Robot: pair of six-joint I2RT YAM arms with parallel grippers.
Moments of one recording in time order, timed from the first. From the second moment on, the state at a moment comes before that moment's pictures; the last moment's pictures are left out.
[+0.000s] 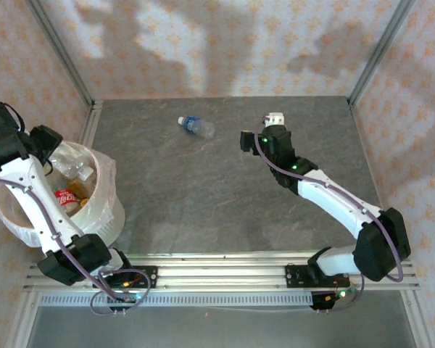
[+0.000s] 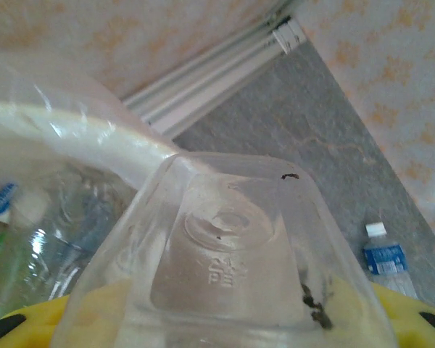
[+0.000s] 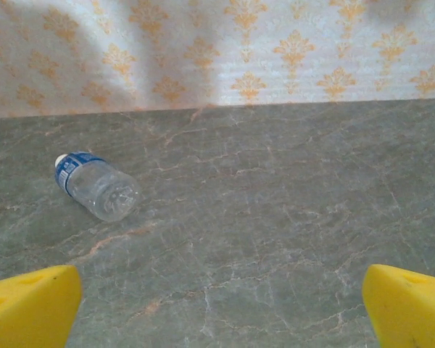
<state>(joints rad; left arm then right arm) 0.72 1.33 1.72 -1.29 0.22 -0.44 0.56 1.35 1.01 -0.11 0.36 0.29</state>
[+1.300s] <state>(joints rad) 0.56 1.15 1.48 -1.14 0.18 -0.47 0.56 1.44 1.15 -0.23 0.31 0.39</state>
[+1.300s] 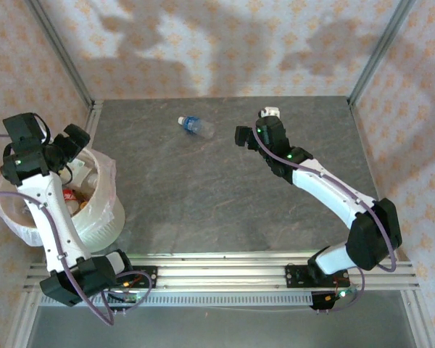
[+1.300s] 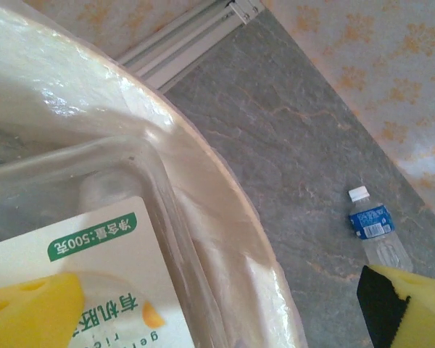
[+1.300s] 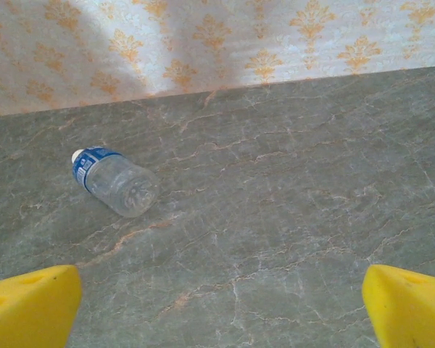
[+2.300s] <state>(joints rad) -0.24 1.21 1.76 -0.98 -0.08 -0.69 0.56 1.28 1.00 -0.19 0.38 0.41</state>
